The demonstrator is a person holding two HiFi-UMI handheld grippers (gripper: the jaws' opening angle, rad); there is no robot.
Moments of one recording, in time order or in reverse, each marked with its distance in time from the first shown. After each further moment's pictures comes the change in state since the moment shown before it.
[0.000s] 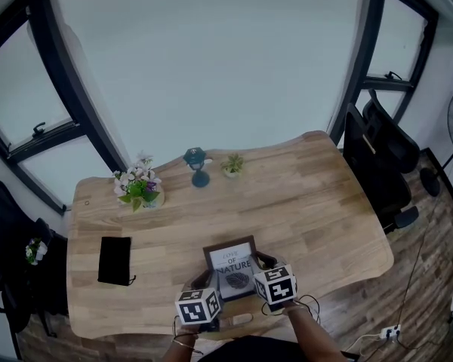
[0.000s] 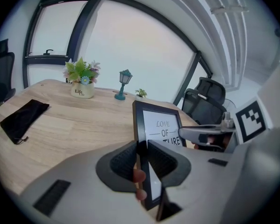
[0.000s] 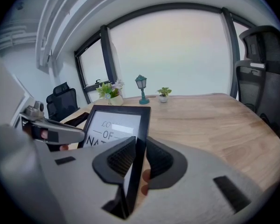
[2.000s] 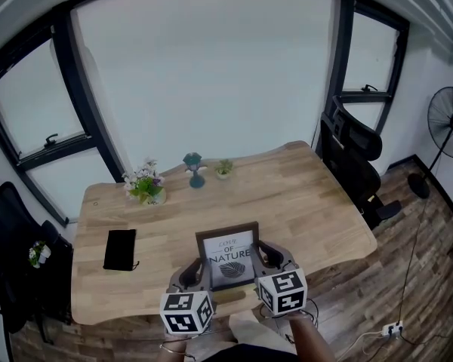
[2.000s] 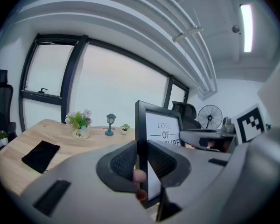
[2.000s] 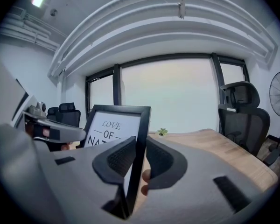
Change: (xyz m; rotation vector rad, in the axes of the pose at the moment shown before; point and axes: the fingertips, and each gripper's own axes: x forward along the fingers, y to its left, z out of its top) left arm -0.177 -0.077 0.046 0.190 -0.344 -0.083; right arm -0.194 0.065 0.061 -0.060 -0.414 -0.081
